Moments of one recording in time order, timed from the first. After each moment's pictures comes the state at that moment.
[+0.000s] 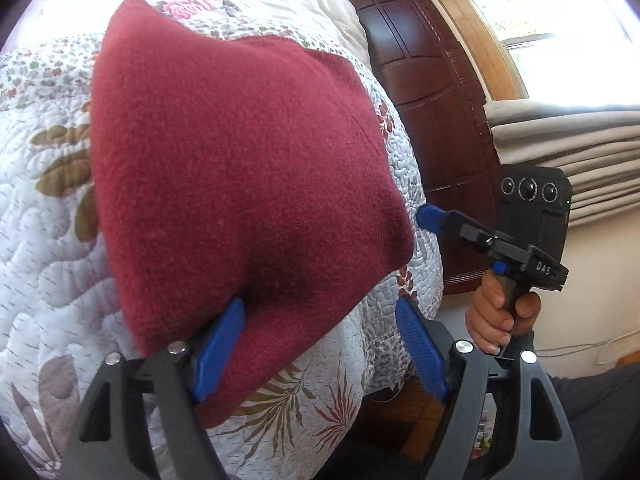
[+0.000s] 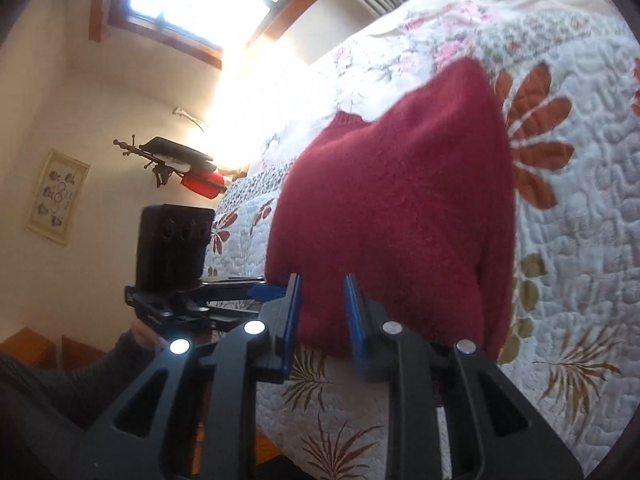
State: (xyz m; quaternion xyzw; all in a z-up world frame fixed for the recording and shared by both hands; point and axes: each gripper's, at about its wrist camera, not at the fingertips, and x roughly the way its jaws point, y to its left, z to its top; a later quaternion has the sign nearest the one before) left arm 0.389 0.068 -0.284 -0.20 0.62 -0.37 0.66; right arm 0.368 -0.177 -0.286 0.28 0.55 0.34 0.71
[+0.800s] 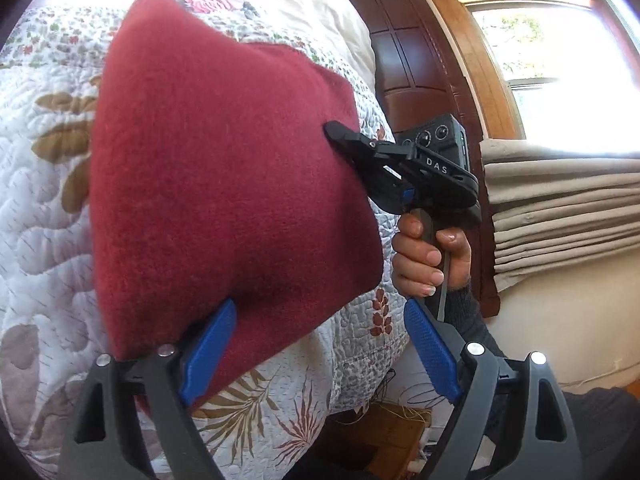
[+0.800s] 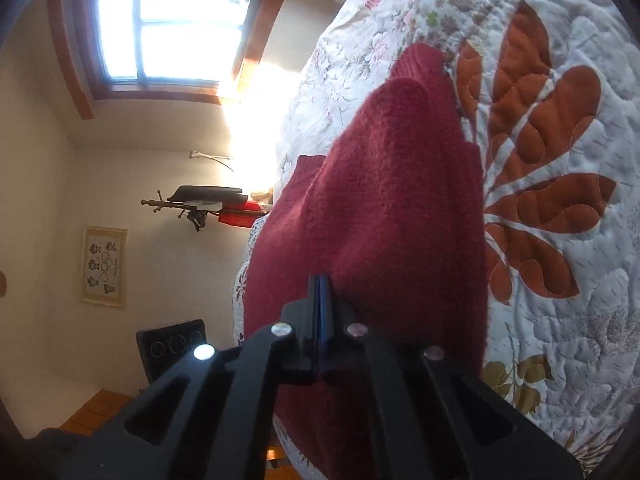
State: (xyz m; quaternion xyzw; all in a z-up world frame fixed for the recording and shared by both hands) left arm 0.394 0.058 -0.278 -0.27 0.61 -0.36 0.65; right arm 0.489 -0.213 -0.343 0.43 0.55 0.35 0.63
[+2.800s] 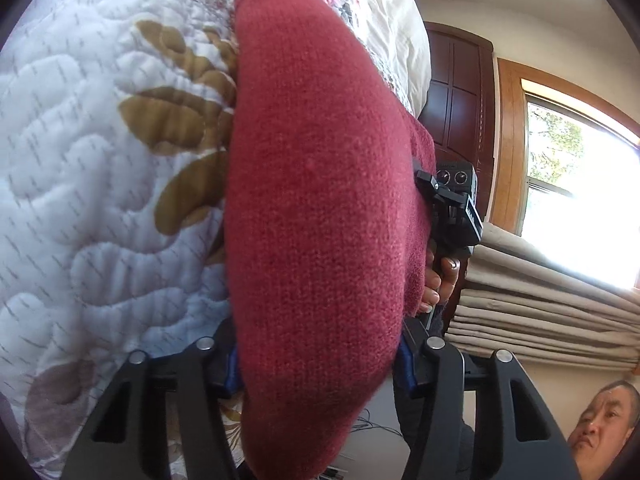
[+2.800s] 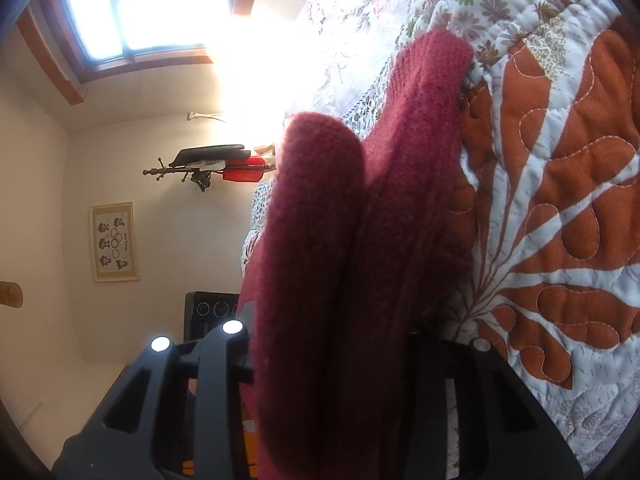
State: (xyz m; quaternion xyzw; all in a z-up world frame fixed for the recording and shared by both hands) left arm 0.424 0.116 -0.328 -0.45 0.64 -0.27 0.56; right arm 0.549 -0.217 -0.333 0.39 0.62 0.38 0.56
